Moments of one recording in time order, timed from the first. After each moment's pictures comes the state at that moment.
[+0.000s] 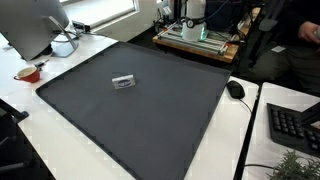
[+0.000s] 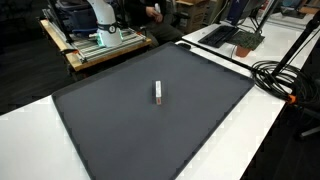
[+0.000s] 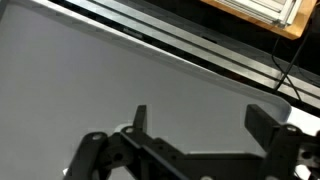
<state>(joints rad) 0.12 -0.30 0.10 -2.27 -0.08 1.65 -0.17</state>
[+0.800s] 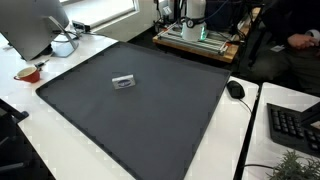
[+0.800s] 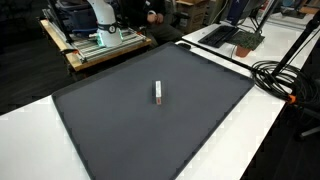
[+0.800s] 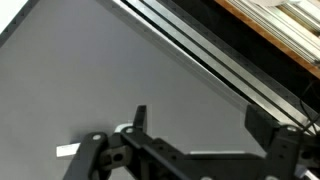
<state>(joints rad) 0.15 -0.21 0.13 -2.25 -0.25 1.68 -0.35</state>
